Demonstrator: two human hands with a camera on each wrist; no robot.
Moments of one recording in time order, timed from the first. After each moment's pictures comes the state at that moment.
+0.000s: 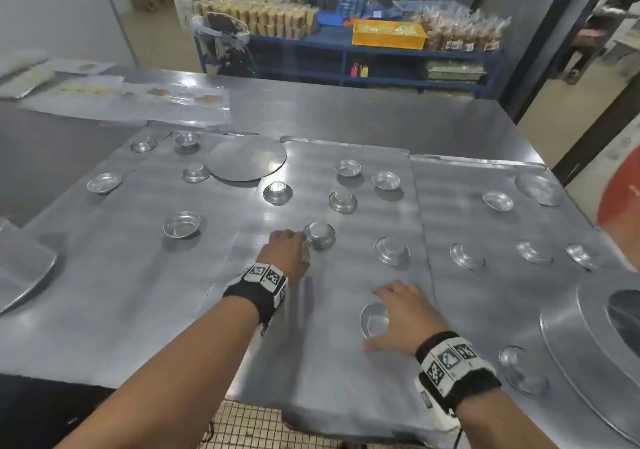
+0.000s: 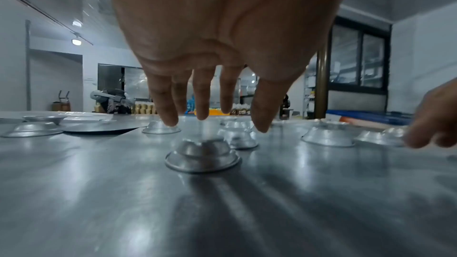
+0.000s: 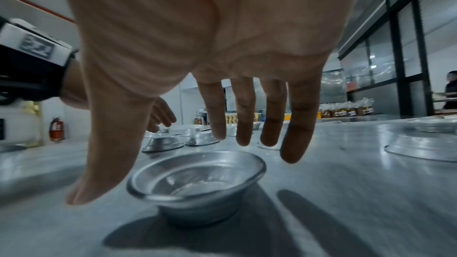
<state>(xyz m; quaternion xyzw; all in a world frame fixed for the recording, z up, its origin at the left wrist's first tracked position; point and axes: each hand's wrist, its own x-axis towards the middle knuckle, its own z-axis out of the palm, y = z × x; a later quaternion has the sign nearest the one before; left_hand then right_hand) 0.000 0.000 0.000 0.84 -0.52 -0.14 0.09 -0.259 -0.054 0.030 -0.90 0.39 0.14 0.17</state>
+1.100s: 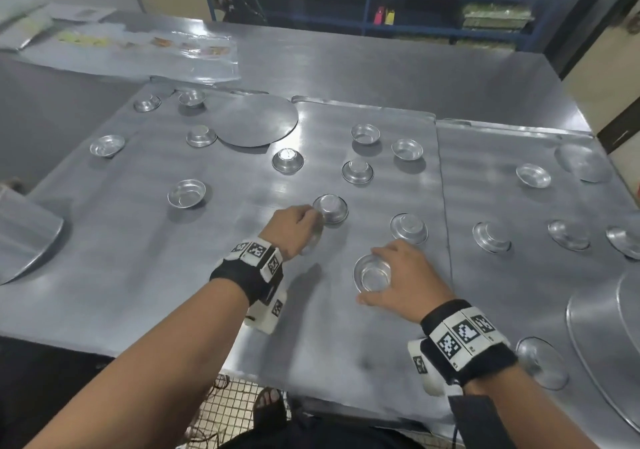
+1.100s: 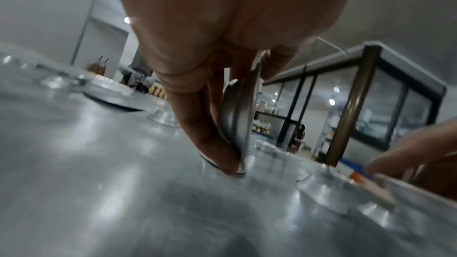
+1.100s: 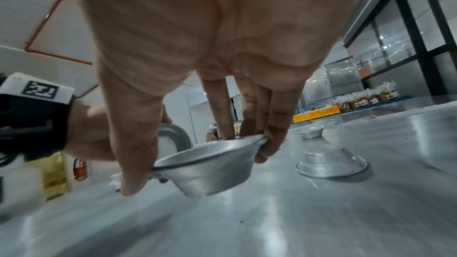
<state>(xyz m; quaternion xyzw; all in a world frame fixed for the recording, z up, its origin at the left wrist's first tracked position) -0.005 0.009 0.034 0.80 -0.42 -0.29 0.32 -0.230 -0.073 0.041 -0.89 0.37 0.02 0.27</state>
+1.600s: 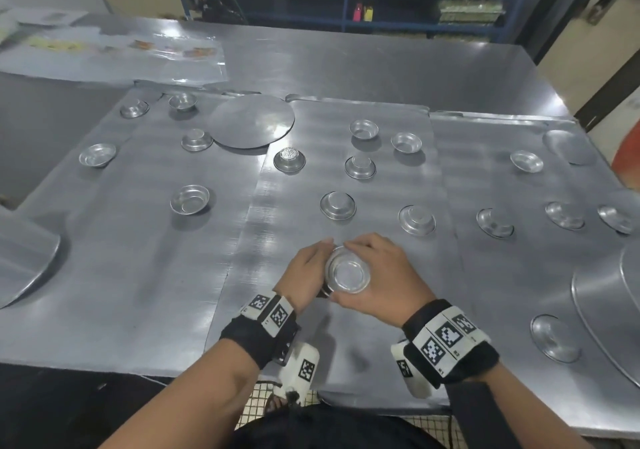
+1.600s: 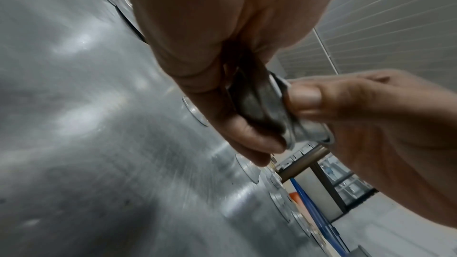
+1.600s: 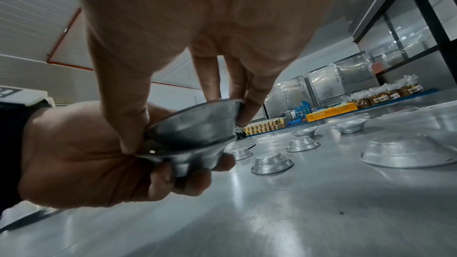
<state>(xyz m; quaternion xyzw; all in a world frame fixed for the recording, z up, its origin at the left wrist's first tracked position) -0.040 0.060 0.005 0.64 -0.28 -0.49 0.52 -0.184 -0.016 0.038 -0.90 0.32 -0.09 0.28</state>
